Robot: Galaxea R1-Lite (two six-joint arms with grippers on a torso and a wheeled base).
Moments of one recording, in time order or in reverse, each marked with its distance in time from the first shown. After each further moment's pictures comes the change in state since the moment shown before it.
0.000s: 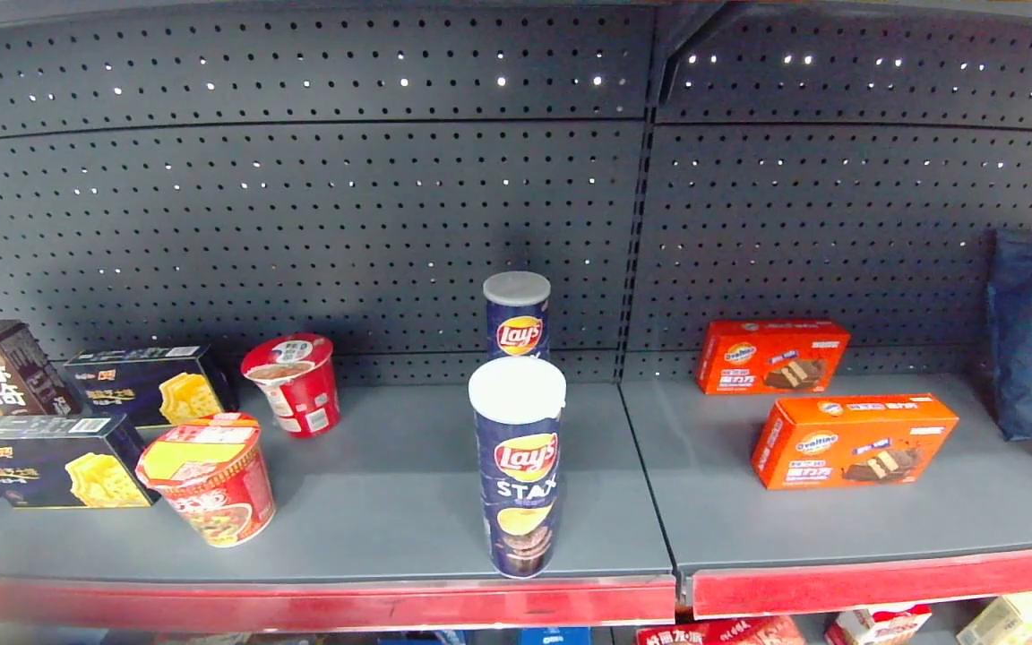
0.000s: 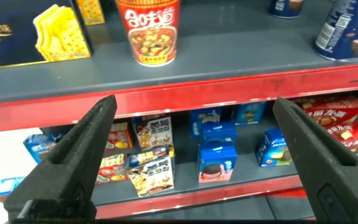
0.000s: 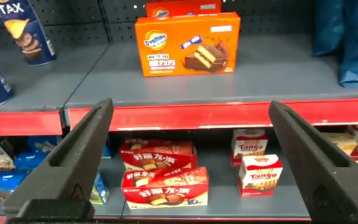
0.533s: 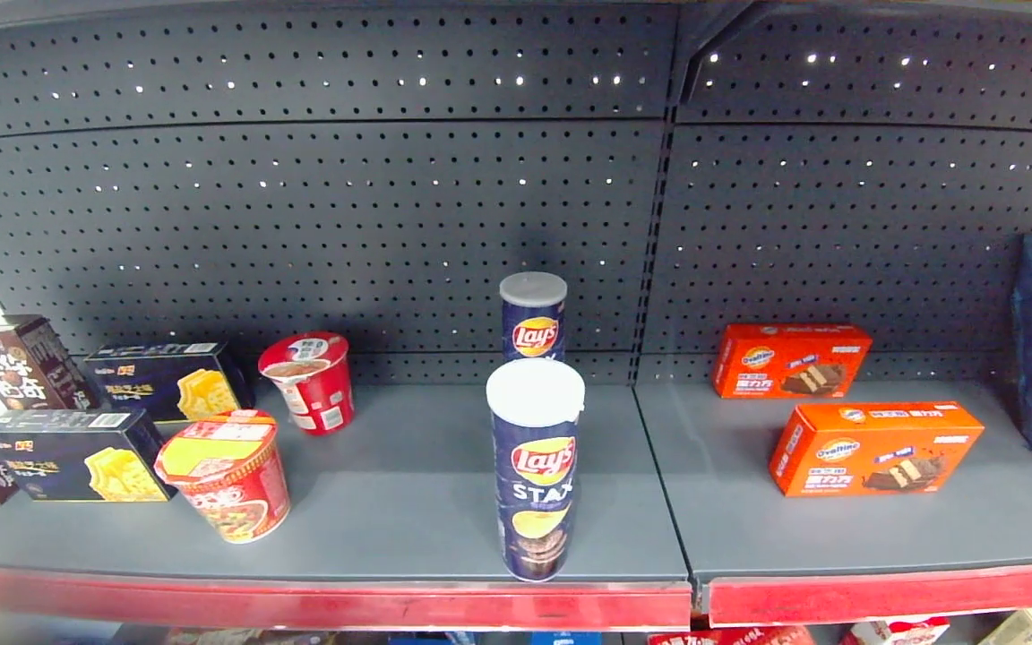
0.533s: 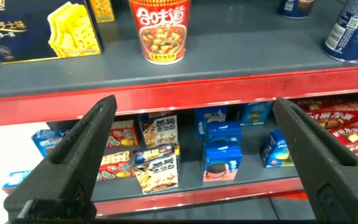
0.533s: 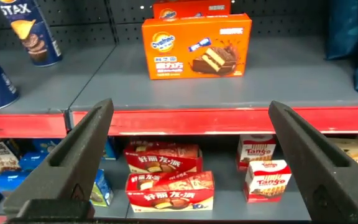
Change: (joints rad) left arm 0.001 0.000 0.000 -0.001 0.003 -0.002; right arm 0.000 0.000 0.000 0.000 0.000 0.001
